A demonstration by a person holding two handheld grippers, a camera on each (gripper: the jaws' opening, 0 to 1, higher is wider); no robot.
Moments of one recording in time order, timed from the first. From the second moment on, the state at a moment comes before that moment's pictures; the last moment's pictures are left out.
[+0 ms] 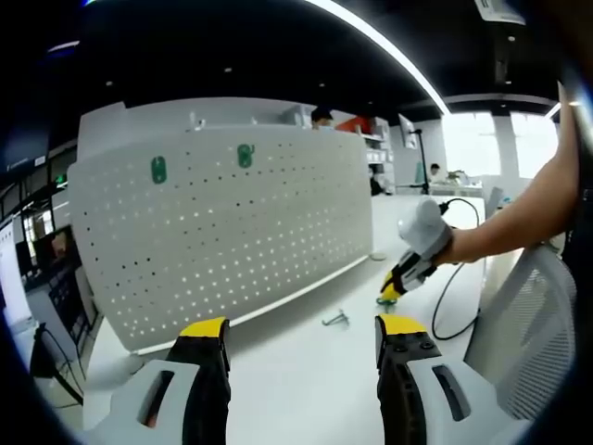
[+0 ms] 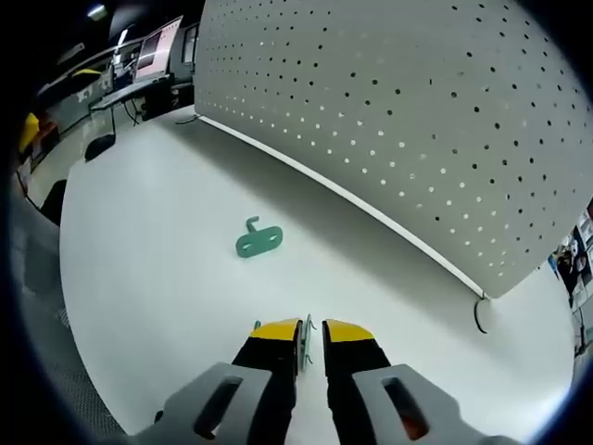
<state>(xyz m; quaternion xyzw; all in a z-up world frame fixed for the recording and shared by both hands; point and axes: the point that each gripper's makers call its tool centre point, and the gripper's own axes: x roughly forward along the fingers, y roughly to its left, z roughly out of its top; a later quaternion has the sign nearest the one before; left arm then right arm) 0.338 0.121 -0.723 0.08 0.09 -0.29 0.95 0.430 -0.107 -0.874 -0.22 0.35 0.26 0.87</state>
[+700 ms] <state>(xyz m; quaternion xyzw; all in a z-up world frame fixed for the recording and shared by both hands) 0.339 0.122 -0.721 0.08 0.09 -0.29 0.95 0.434 -0.103 -0.883 -0.24 0.36 0.27 0.86</state>
